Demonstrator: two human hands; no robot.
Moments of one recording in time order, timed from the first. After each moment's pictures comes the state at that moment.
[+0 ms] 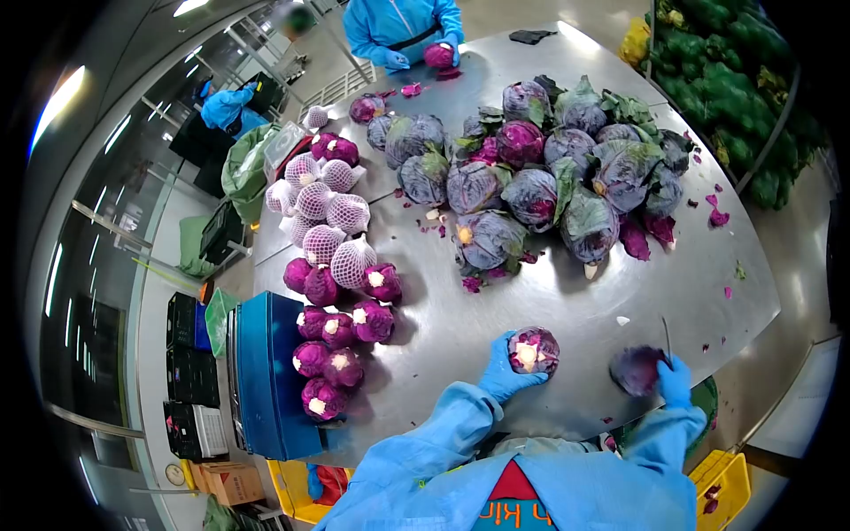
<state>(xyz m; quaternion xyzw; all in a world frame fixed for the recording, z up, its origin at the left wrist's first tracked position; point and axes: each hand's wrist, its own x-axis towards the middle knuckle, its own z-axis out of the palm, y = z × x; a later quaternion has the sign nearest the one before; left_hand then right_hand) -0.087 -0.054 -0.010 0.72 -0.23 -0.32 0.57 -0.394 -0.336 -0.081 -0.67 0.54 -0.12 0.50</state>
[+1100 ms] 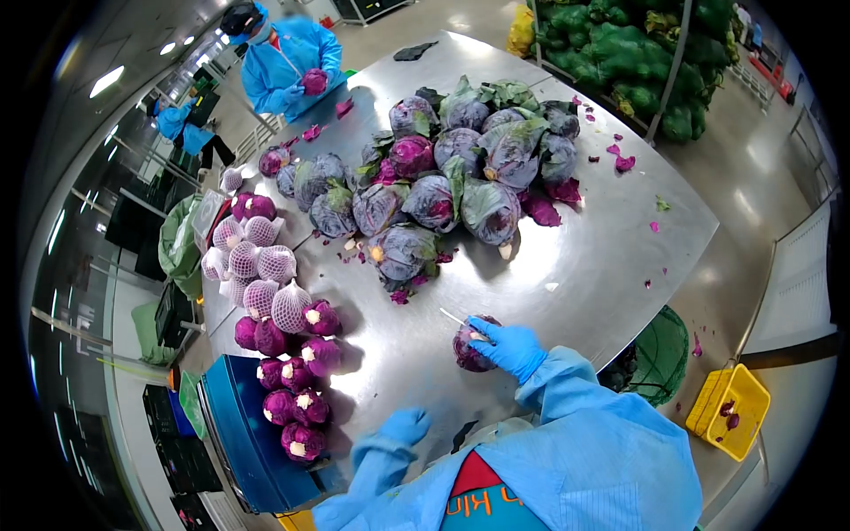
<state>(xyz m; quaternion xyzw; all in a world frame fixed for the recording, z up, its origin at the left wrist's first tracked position) -0.065 0.075 0.051 0.82 -0.35 -0.45 0.02 -0.197 -0.193 0.052 -0.87 0.29 0.03 0.40</state>
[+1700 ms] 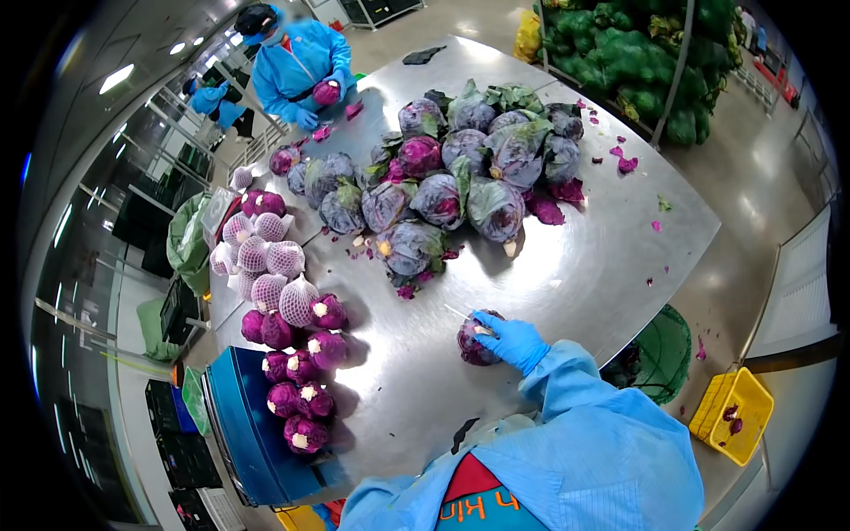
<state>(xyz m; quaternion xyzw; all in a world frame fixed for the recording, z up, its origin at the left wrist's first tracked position) -0.110 0.156 0.084 0.69 -0.38 -0.59 -0.19 -0.201 -0.191 0.054 -0.87 0.27 0.02 0.41</state>
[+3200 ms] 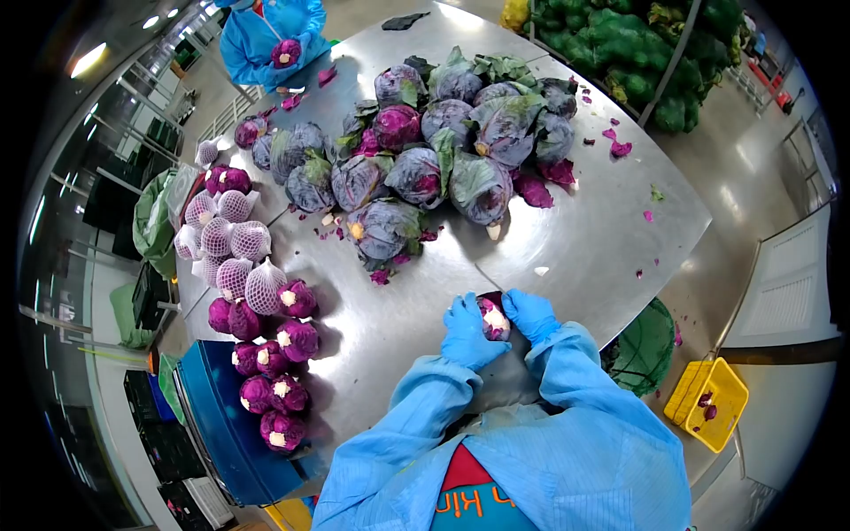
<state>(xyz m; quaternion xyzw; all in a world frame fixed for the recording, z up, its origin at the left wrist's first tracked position) -0.113 -0.117 0.027 0.85 -0.46 -0.21 0.18 -0.219 -0.245 -0.032 -0.88 0.39 0.01 0.28</state>
